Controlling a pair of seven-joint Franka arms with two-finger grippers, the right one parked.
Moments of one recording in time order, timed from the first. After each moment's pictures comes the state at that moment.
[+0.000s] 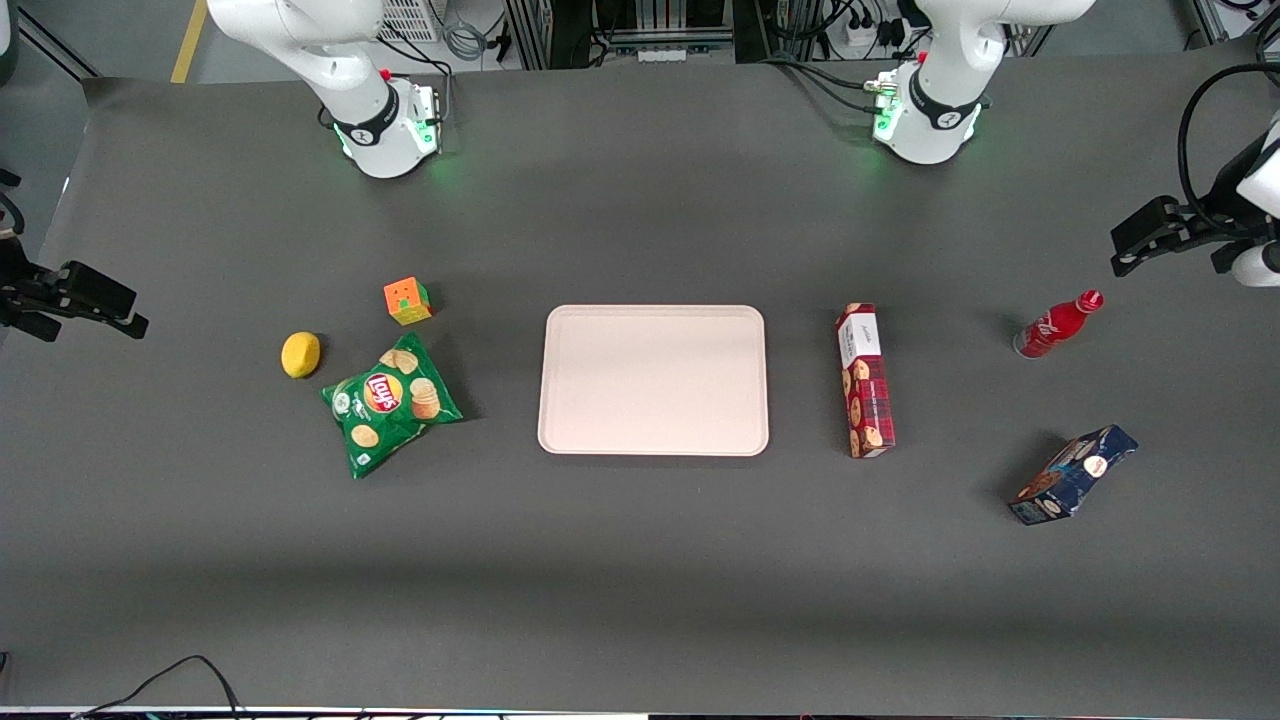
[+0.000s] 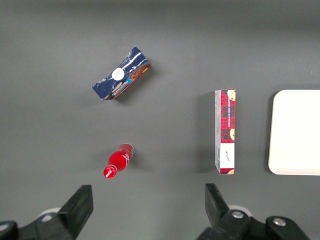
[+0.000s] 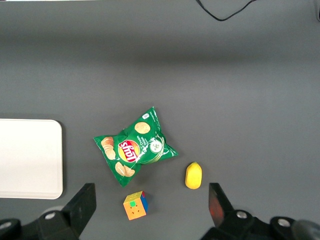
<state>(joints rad) -0.15 -0.06 0.10 -1.62 0.05 1.58 -0.04</state>
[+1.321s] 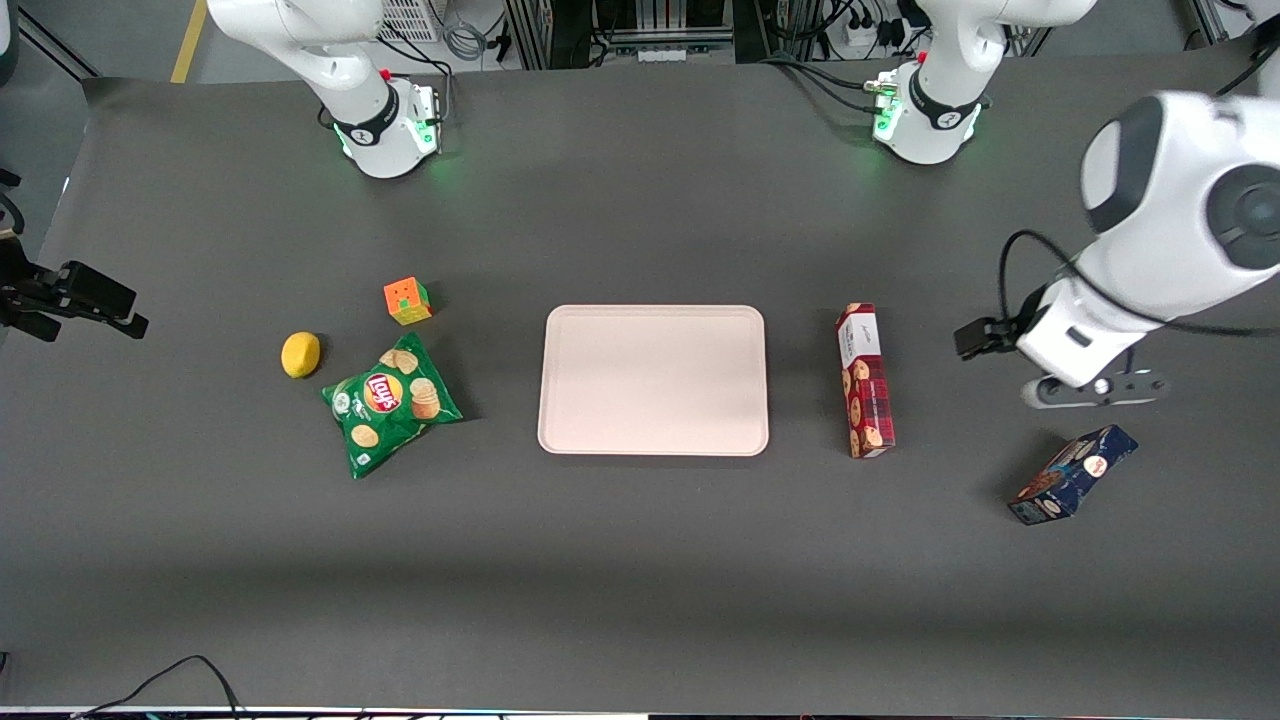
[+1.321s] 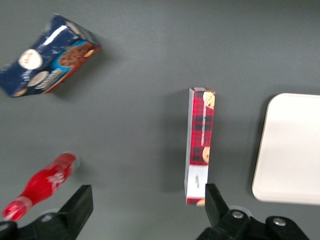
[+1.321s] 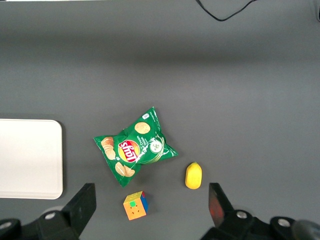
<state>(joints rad) -0.20 0.13 0.03 -1.81 -0.02 1.86 -0.23</state>
